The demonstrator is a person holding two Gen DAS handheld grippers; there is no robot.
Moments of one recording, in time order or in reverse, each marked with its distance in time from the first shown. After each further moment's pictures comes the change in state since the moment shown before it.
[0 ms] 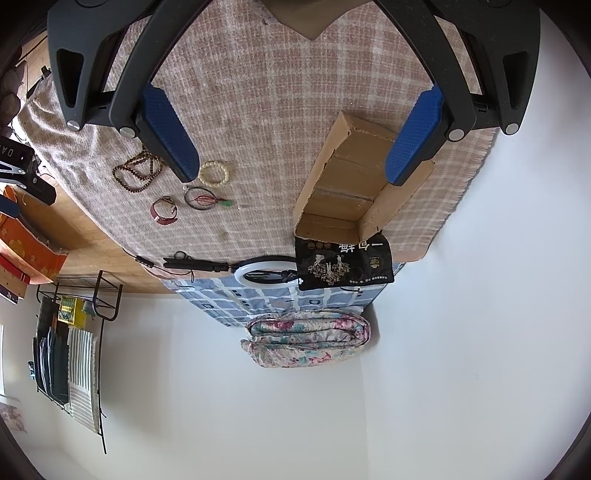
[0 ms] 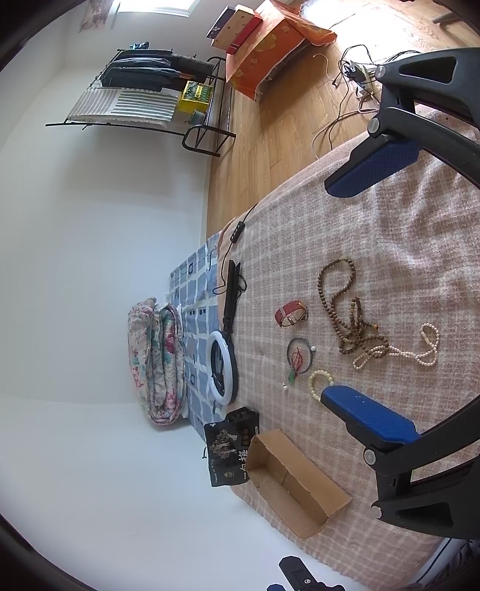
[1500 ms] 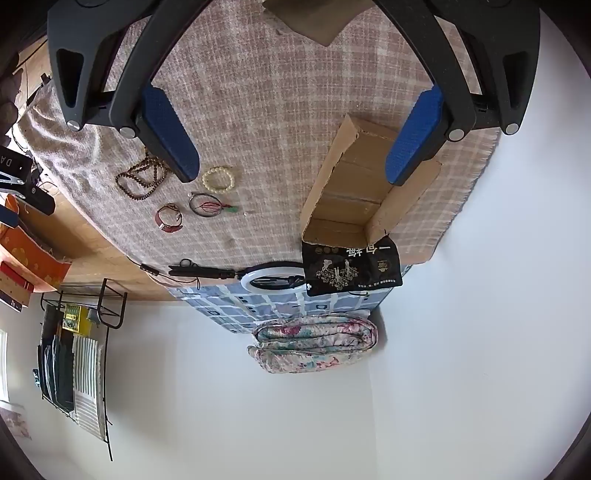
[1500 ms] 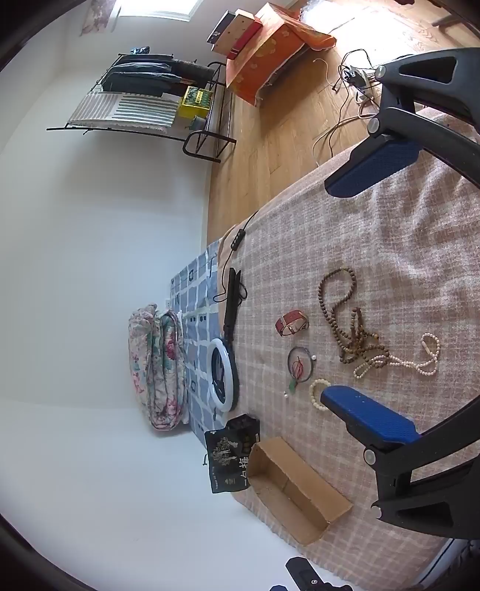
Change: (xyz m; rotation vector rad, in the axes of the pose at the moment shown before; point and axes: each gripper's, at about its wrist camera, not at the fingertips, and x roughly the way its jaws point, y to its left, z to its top) left arm 0.008 -0.010 -0.013 0.010 0.005 -0.013; right arm -0.002 -0.006 0.001 0.001 -0.004 -0.021
